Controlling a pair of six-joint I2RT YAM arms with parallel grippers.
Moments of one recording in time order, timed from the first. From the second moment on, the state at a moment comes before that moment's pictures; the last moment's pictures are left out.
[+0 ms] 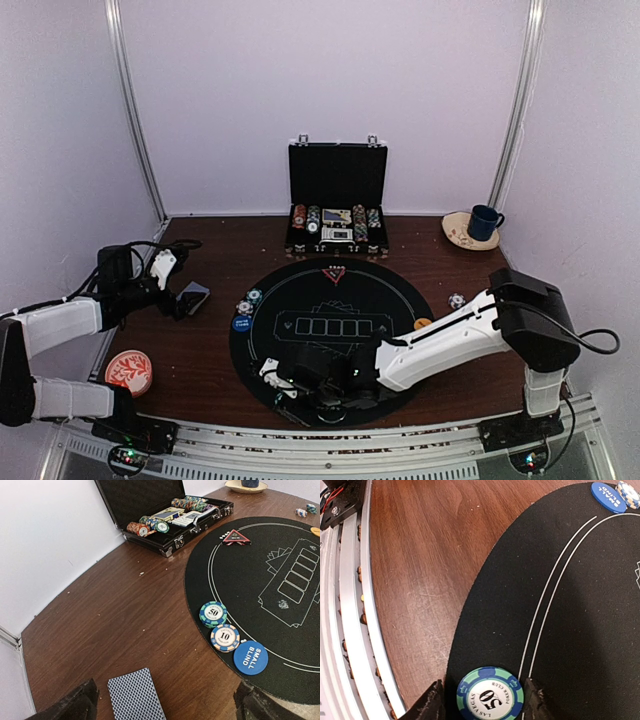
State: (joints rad) left arm -0.05 1.11 0.45 0.13 0.53 0.56; right arm 1.38 2.02 1.21 -0.06 0.09 0.18
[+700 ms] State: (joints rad) left arm -0.05 1.11 0.45 0.13 0.53 0.56; right arm 1.37 1.71 1.17 -0.15 0.36 0.21
